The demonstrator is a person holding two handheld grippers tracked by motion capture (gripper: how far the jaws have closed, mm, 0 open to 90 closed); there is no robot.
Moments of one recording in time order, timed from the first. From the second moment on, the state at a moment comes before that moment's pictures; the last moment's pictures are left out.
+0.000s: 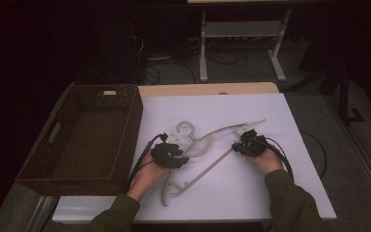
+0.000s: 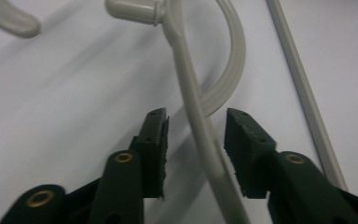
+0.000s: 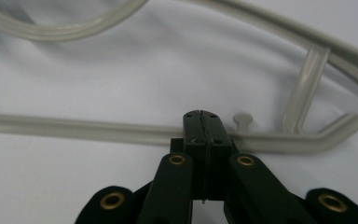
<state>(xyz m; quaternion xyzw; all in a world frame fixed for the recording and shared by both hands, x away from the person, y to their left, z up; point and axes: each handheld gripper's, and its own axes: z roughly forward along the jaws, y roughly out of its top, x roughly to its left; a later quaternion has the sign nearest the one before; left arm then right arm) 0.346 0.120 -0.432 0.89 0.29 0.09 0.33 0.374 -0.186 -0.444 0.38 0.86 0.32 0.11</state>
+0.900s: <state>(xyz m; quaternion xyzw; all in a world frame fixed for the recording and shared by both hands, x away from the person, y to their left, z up) 0.348 0.121 -0.426 0.88 0.33 0.14 0.29 0.369 -0.187 -0.431 0.39 0.85 0.35 0.11</state>
